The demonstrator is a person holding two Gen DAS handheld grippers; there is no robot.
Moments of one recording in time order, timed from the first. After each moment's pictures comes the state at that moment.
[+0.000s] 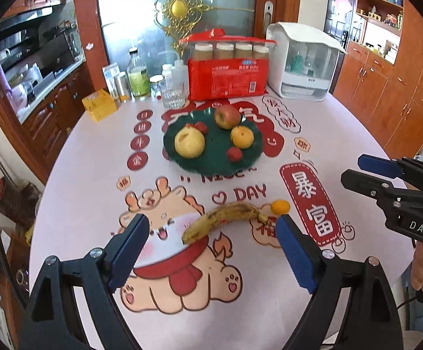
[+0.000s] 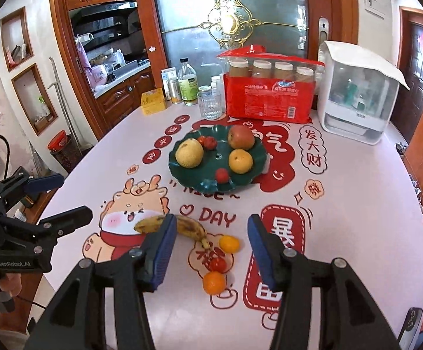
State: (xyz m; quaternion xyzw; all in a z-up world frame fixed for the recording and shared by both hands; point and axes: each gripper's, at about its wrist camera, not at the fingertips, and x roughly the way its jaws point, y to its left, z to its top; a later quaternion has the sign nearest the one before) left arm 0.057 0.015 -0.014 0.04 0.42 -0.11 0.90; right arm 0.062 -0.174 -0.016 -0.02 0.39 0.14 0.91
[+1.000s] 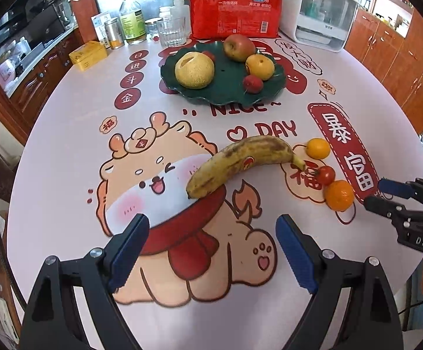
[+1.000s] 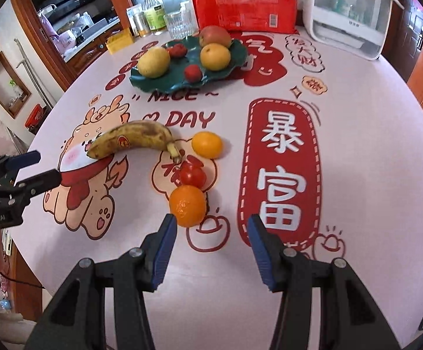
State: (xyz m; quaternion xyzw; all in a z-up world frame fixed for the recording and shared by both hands) left arm 0.085 0.030 -0.122 0.05 0.50 -0.11 0.86; right arm 0.057 -0.193 -0.146 0.01 0.52 0.10 0.85
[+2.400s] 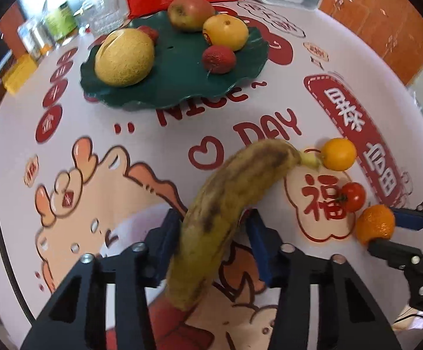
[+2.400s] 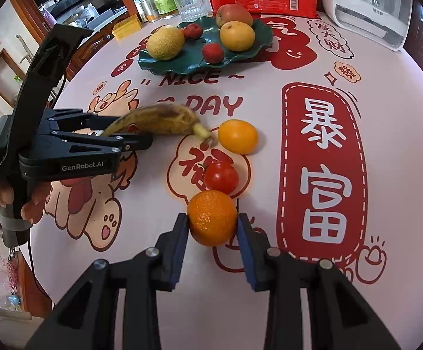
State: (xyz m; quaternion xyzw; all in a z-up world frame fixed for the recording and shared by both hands) left arm 0.174 -0.016 -0.185 0.09 0.54 -0.21 0.81; right arm 0.079 -0.168 -0.174 0.02 0.54 0.12 0.83
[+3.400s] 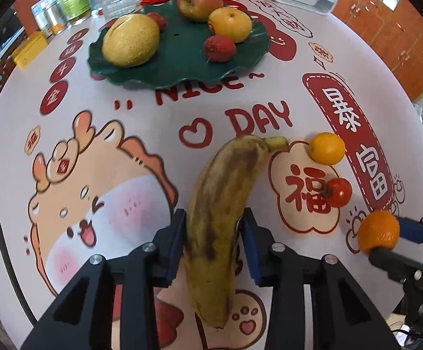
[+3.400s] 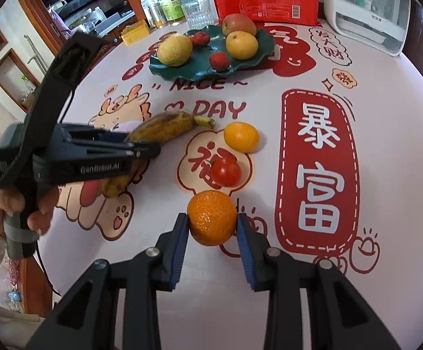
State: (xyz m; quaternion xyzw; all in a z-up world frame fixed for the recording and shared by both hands) left arm 0.156 -0.018 -0.186 0.06 0.57 -0.17 0.80; right arm 0.064 -0.173 -0.159 0.02 0.52 0.14 0.84
